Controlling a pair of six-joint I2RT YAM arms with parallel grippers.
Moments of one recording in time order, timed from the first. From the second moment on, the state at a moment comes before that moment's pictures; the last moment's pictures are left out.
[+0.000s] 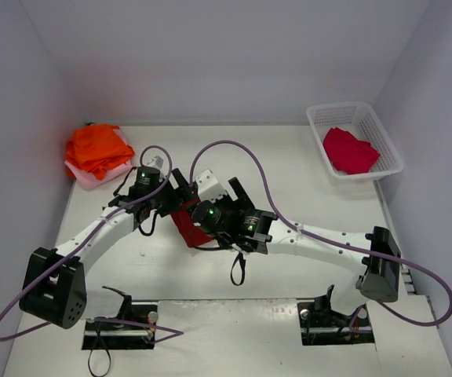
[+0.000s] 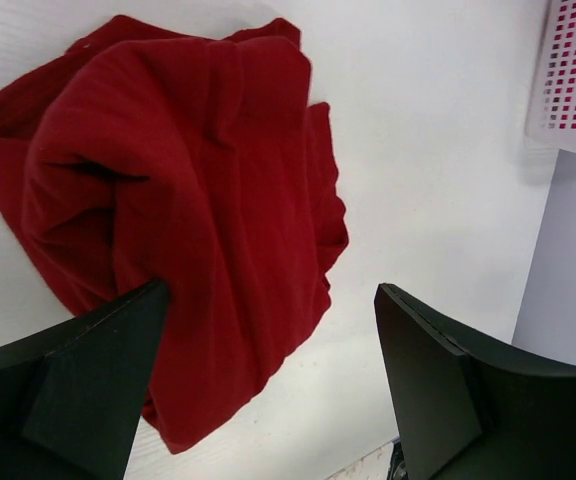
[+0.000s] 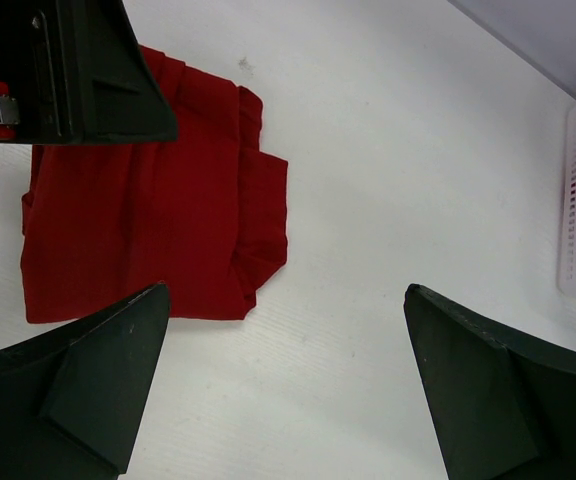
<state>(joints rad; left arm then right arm) -0.34 1.30 0.82 -0.21 0.22 -0.83 1.21 1.54 1.30 -0.53 0.84 0.24</state>
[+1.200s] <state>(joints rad) -0.40 1.45 0.76 -0.02 0.16 -0.91 1.21 1.57 1.30 -0.54 0.89 0.22</state>
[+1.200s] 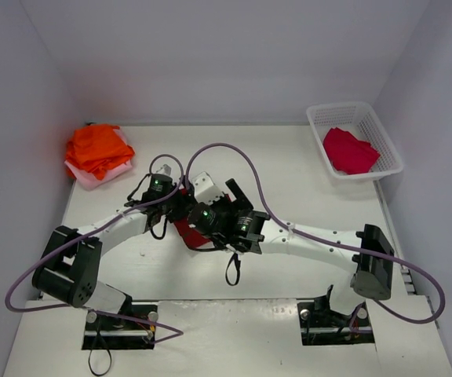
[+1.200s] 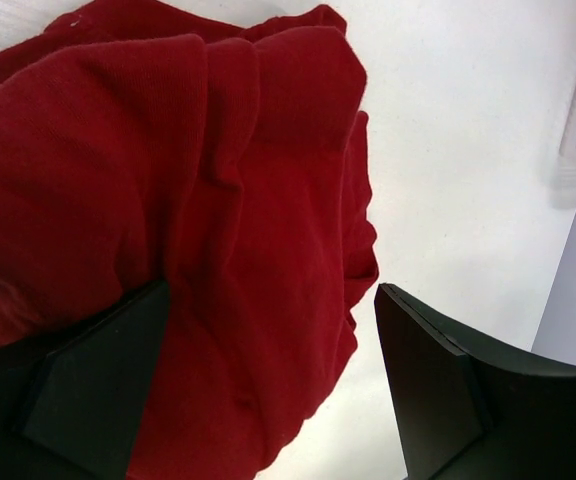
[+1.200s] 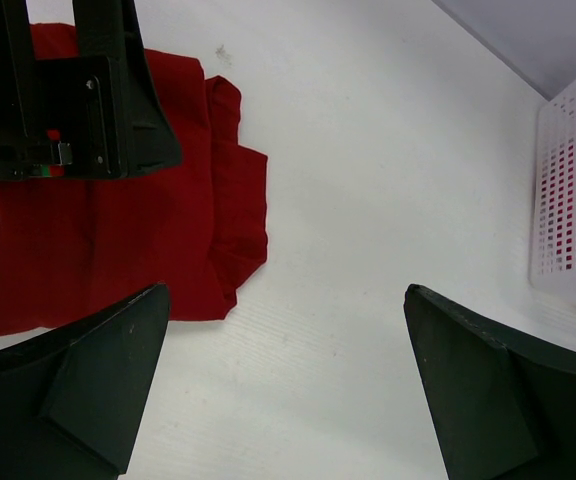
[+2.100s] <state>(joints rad) -0.34 1.23 0.83 -0.20 0.13 -0.85 1.21 1.63 1.31 -0.54 0.89 0.22</state>
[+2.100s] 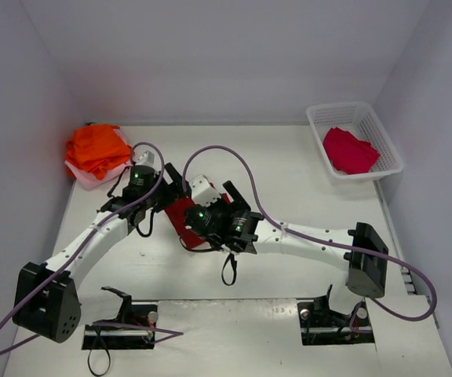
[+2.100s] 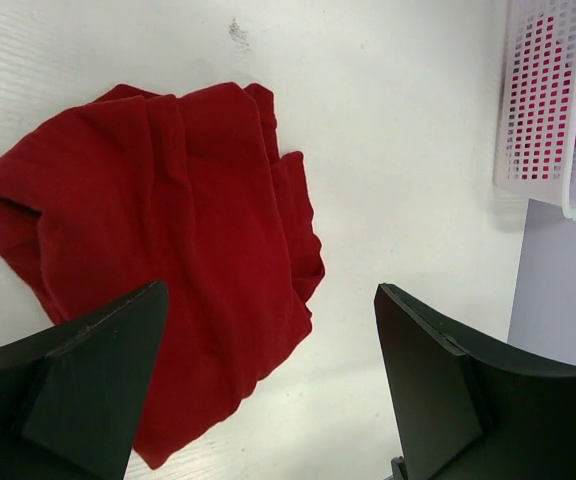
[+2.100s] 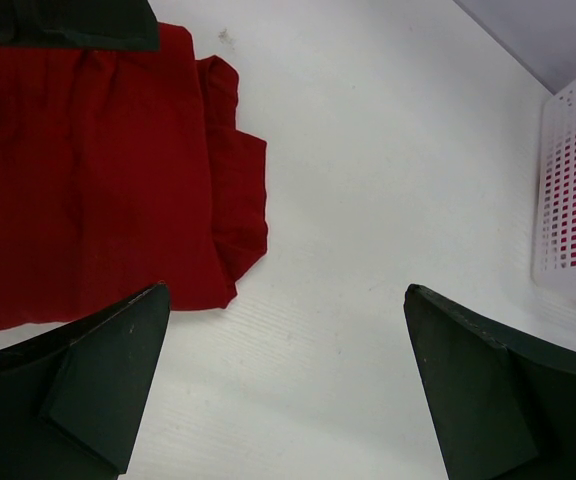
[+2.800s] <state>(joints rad) -0.34 1.10 0.62 -0.26 0.04 -0.91 0.93 1.65 1.22 -0.28 0.51 0.21</state>
